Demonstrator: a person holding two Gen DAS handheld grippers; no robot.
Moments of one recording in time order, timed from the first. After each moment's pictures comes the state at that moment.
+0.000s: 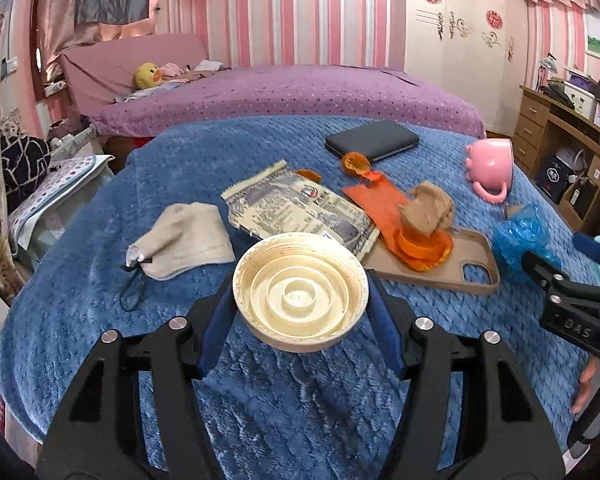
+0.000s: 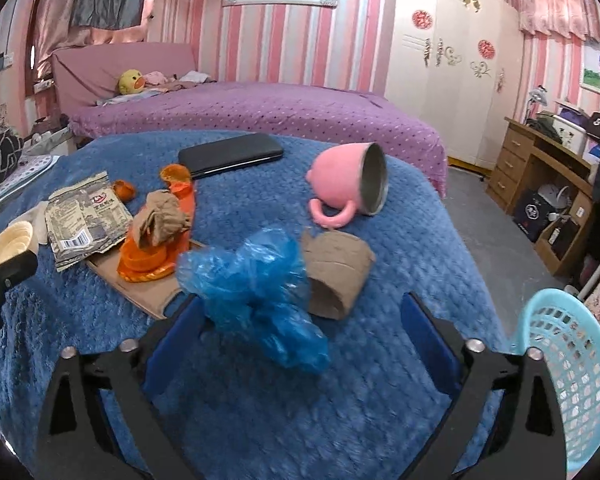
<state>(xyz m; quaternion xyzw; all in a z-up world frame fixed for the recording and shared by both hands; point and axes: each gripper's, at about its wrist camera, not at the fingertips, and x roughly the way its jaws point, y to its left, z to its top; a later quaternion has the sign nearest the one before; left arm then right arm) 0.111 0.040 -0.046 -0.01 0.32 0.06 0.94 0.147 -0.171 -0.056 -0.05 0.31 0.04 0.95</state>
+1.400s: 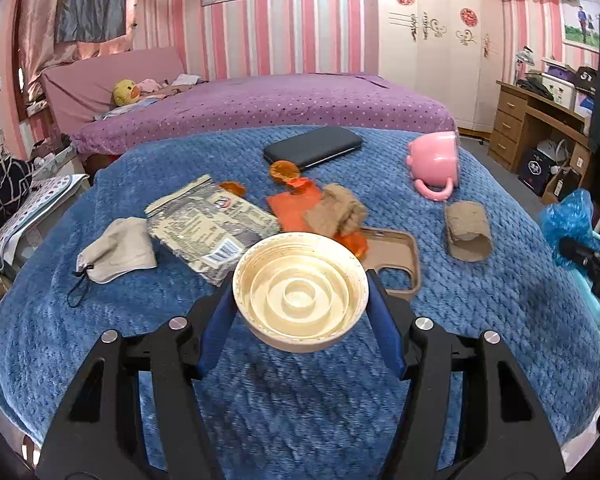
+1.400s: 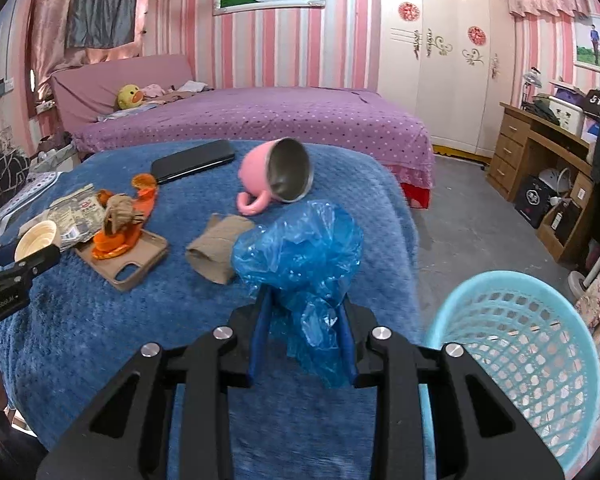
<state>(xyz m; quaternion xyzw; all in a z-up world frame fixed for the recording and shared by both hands) 0.105 -0.039 -0.047 0.01 0.31 0.03 0.95 0.111 -0.293 -0.041 -0.01 0.30 0.04 0.95</state>
